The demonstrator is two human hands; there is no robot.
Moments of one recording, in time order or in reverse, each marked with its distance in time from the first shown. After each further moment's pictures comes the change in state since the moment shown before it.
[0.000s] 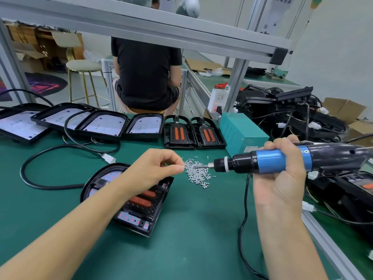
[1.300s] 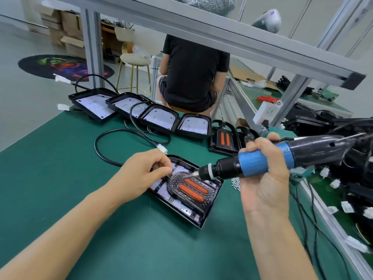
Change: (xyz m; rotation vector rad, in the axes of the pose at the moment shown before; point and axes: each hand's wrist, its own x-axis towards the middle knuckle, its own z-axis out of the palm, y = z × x) left_hand -0.101 -0.032 -0.077 0.296 0.334 -0.018; right_hand -0.063 0.078 0.062 -0.086 -0.311 0.222
